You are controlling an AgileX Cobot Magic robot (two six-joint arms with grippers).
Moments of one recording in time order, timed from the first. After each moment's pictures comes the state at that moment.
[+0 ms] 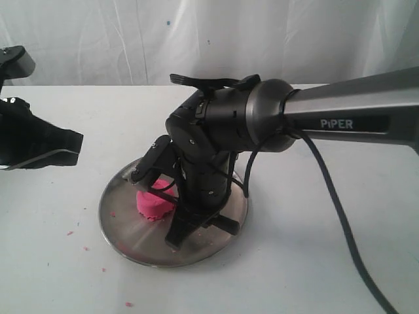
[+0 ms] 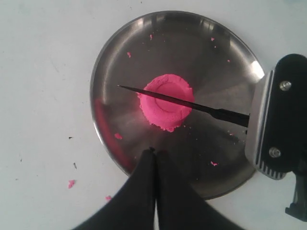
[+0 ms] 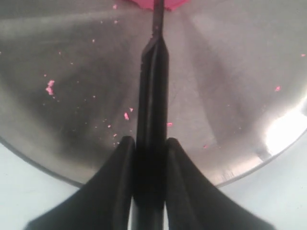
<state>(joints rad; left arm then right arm) -0.16 1.21 -0.83 -0.47 0.63 0.28 0.83 1.99 -1.40 -0.19 0.89 -0.12</state>
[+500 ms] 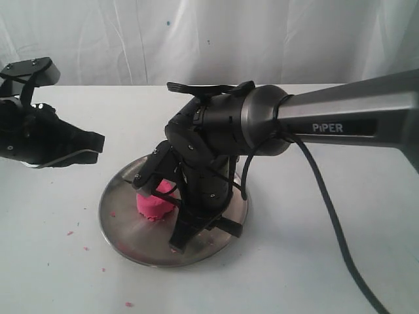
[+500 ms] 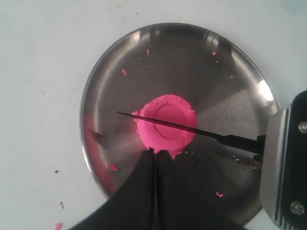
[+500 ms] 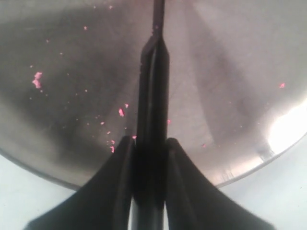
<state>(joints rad) -0.16 1.36 -0.84 -0.66 0.50 0.48 0.83 2.00 -1.40 -0.22 0.89 -0.12</state>
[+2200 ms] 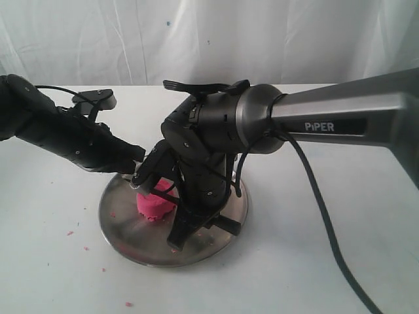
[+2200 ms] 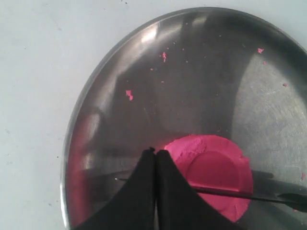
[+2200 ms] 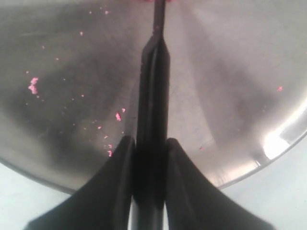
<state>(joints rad) -0.16 1.81 -1.07 -0.85 0.48 0.74 0.83 2.02 -1.43 -0.22 0.92 -0.12</state>
